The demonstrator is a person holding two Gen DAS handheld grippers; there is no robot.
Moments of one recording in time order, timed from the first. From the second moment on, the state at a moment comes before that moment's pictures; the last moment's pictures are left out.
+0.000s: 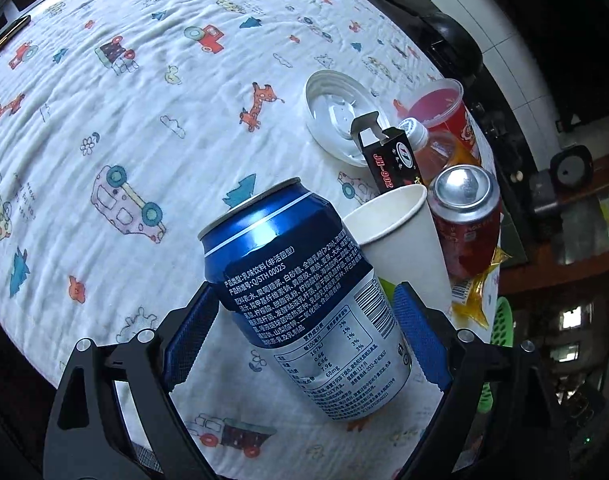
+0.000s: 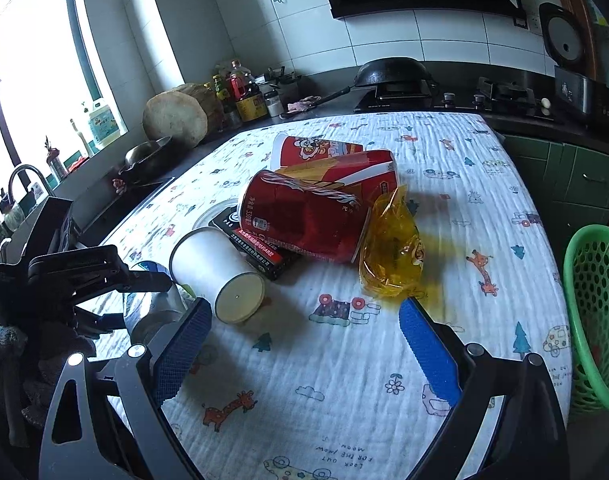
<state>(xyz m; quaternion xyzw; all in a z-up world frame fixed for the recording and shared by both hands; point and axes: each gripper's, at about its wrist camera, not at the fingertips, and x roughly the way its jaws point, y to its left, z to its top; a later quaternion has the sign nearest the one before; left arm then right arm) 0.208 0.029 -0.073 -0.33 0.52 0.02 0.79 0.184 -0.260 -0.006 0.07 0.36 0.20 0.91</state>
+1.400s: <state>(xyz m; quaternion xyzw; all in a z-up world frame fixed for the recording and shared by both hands) 0.247 0.082 -0.057 -0.01 0.58 -0.13 0.80 0.248 -0.117 -0.032 -0.17 0.40 0.32 0.84</state>
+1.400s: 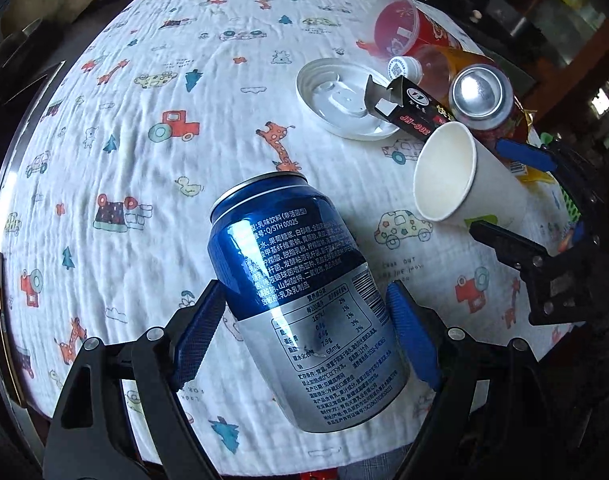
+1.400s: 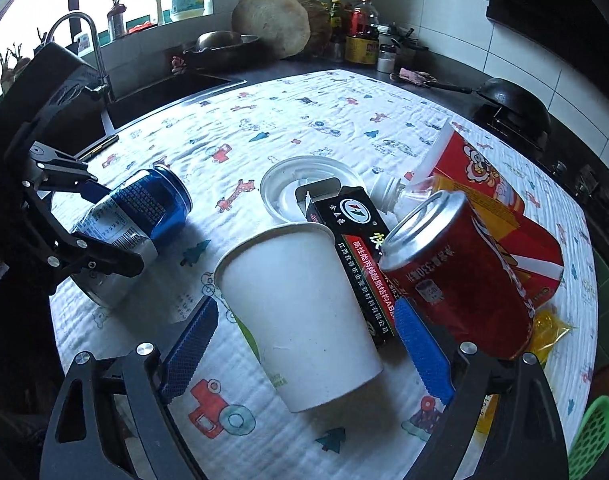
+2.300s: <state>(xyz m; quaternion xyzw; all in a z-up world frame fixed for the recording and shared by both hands) 0.238 0.075 -0.050 -0.02 0.56 -0.14 0.81 0.208 -0.157 -0.014 -0.09 0.38 0.27 0.88</state>
